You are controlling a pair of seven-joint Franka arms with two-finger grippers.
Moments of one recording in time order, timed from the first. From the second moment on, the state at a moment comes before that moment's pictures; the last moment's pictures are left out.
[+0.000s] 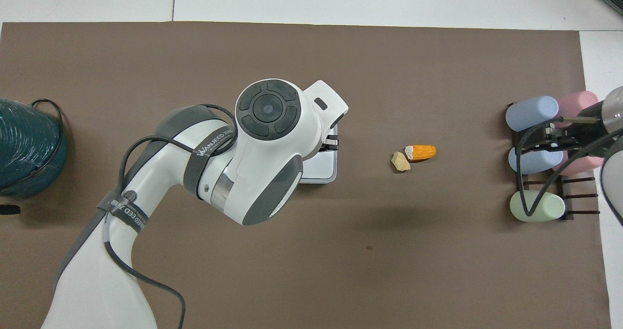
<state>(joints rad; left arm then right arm) -0.61 0.33 -0.08 -1.56 -0.07 2.03 -0.55 0.01 -0.01 0.00 -1.68 0.00 1.58 0.11</state>
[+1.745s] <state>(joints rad) -0.57 0.42 -0.05 -1.45 -0.03 1.94 -0.56 0.01 -0.01 0.00 -1.68 0.00 1.58 0.11</state>
